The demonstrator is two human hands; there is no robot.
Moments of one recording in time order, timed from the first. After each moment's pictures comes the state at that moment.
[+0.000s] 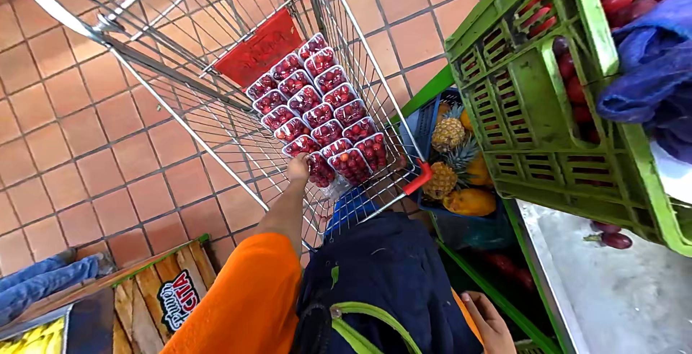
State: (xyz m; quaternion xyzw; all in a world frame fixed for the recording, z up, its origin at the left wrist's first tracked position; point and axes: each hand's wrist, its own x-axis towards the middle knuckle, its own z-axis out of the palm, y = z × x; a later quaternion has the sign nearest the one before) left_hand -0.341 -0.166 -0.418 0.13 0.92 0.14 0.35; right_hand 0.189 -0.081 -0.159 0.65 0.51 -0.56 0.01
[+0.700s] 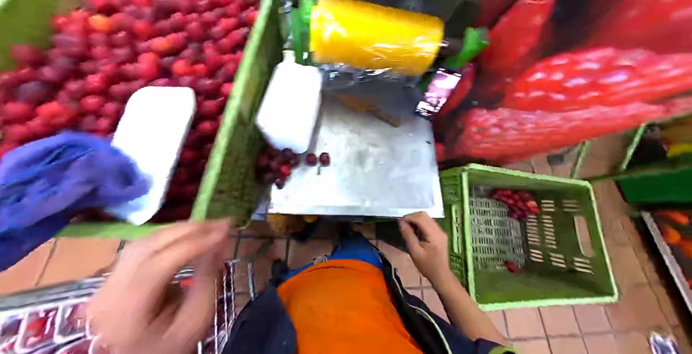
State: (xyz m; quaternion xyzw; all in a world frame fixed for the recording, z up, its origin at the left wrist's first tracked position) left_hand 0.014 0.078 0.007 0.80 0.36 0.46 0.16; right_hand 0.392 -0.057 -0.135 0.68 0.60 -0.09 -0.40
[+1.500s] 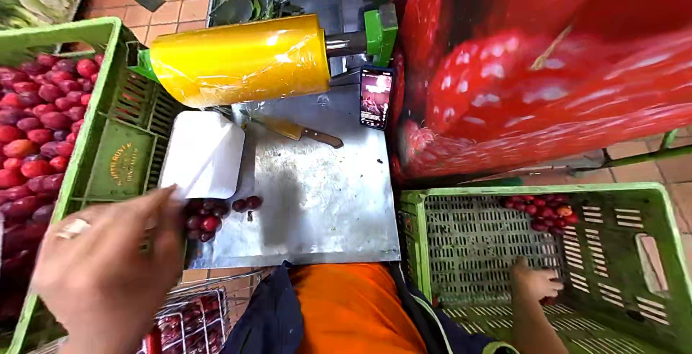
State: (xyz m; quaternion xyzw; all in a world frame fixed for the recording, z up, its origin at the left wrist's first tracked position) left_hand 0.252 0.159 0.018 0.86 0.47 0.18 -0.07; right_hand 0.806 -0.237 -0.371 0.97 -0.15 -0.10 -0.14
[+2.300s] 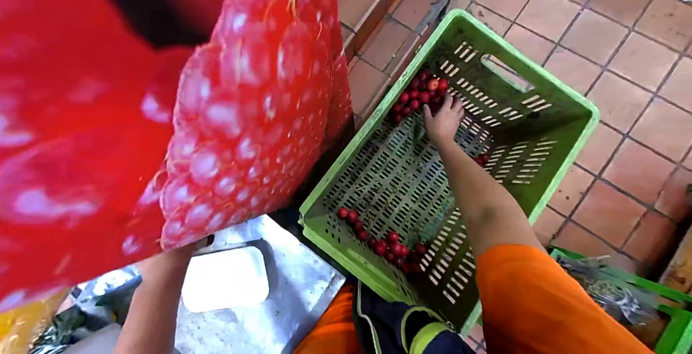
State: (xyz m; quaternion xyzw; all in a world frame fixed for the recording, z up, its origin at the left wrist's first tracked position) left_hand 0.570 0.246 -0.126 0.95 0.32 0.02 -0.01; right_hand 0.928 -0.202 -0.391 0.96 -0.09 0.00 -0.25
